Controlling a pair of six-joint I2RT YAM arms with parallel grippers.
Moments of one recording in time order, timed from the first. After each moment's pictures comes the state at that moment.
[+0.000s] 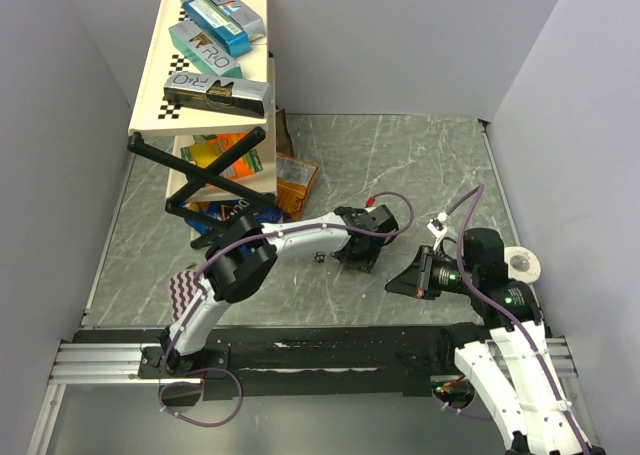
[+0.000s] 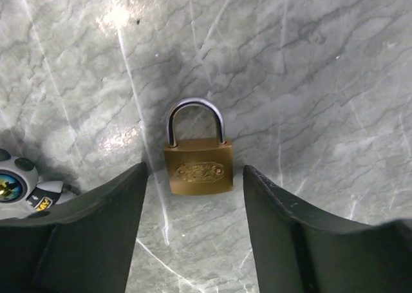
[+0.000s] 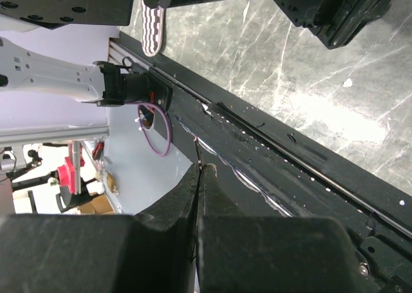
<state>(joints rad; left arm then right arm) -1.06 2.20 1.73 -0.75 -0.21 -0.56 0.18 0.54 0.70 -0.91 -0.77 0.53</state>
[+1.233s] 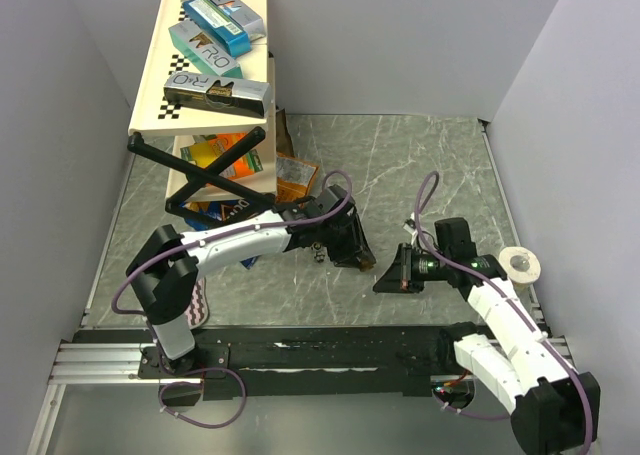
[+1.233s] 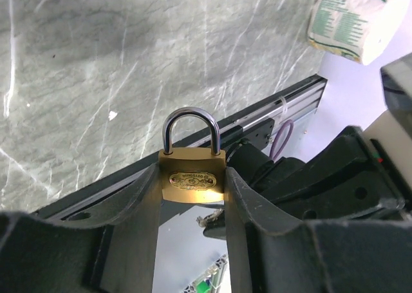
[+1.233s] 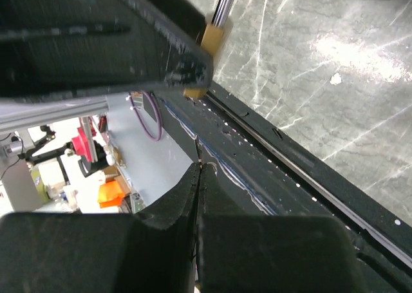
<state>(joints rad) -0.96 1.73 1.33 -0.43 0.24 -1.17 0.22 0.81 0.56 -0.69 -0.84 0.48</state>
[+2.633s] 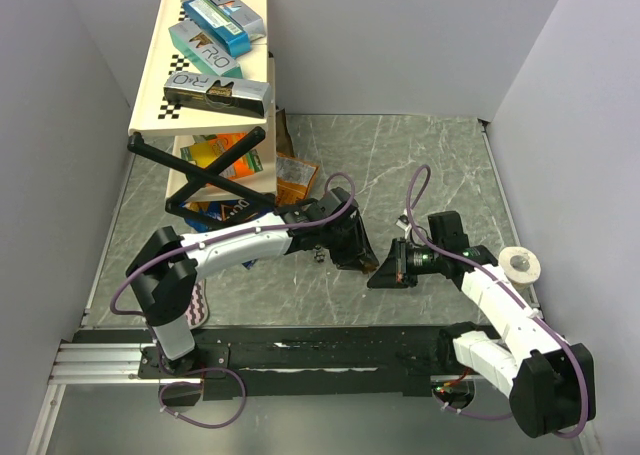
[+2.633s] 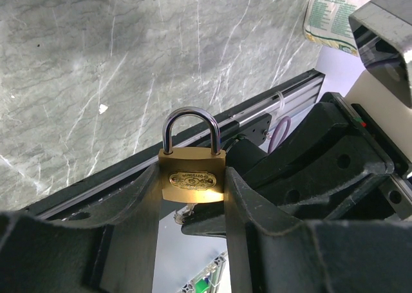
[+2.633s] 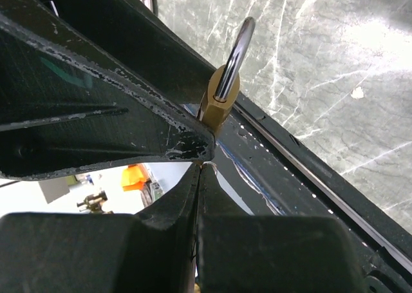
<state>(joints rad) -0.99 1.73 1.33 -0.43 0.23 -1.19 0.23 0.95 0.57 -0.59 -0.91 0.52</state>
